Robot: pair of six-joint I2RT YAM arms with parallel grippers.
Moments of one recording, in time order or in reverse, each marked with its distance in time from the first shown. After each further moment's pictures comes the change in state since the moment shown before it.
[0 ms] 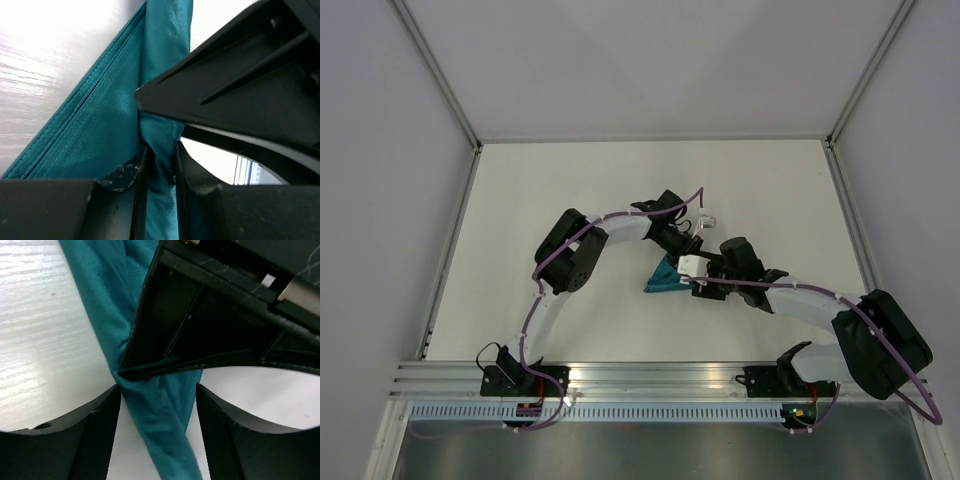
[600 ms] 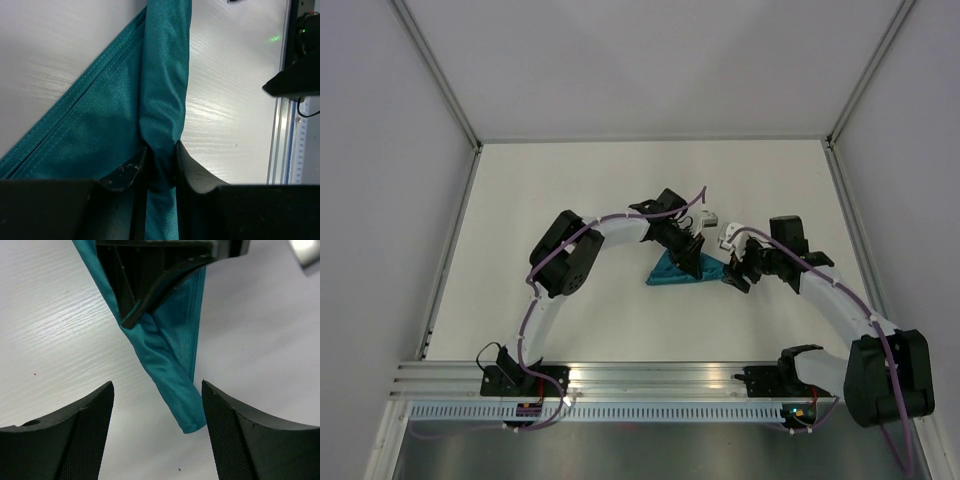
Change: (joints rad) left arm -0.018 -0.066 -0.068 0.121 -0.119 0.062; right arm -0.421 -0.119 0.185 -0.430 -0.436 0.051
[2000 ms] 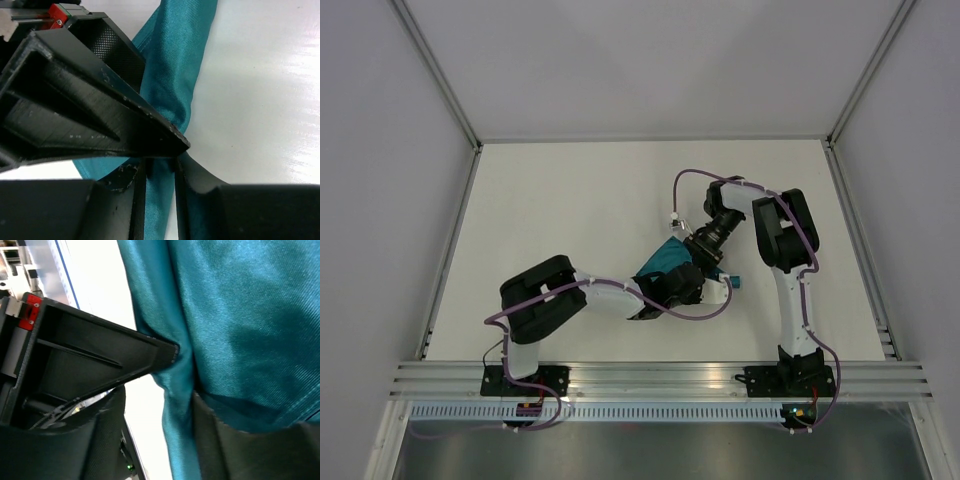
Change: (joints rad) left arm -0.409 -0.366 -0.602 0.573 -1.108 0.402; right arm 0.193 1.138 0.963 -0.995 -0.155 -0.074
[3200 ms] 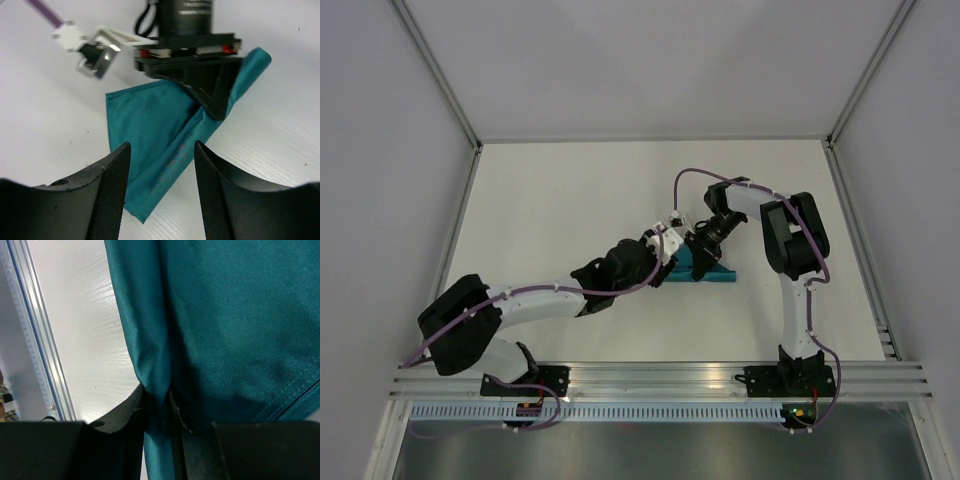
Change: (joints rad) left arm 0.227 -0.475 -0.259 0.124 0.125 -0.470; right arm 0.008 -0.130 -0.121 0.252 0.043 -0.055
